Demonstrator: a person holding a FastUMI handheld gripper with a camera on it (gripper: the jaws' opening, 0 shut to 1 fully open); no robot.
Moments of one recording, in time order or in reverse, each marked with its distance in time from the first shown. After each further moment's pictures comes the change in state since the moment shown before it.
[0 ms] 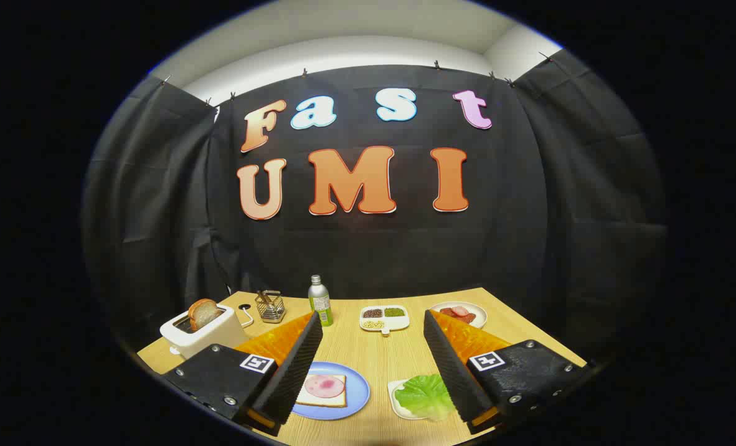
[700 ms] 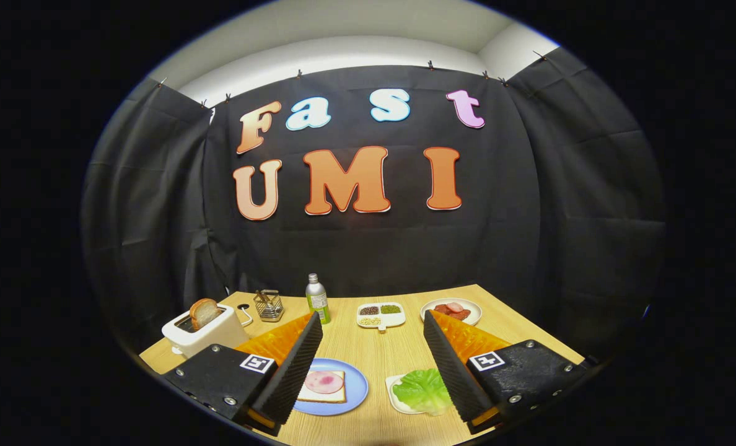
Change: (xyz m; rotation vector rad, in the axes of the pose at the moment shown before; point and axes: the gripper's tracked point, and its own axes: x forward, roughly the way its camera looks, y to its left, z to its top) arm -0.015 -0.001 -0.003 0.003 0.008 -0.012
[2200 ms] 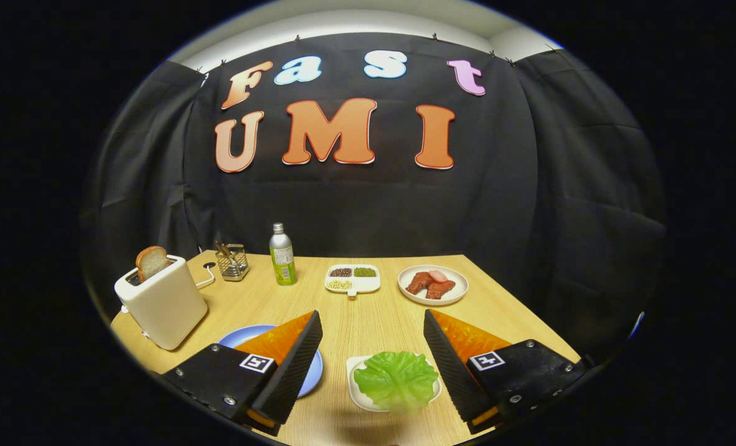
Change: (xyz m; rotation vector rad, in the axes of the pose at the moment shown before) arm 0.063 -0.054 -0.098 -0.079 0.186 -0.055
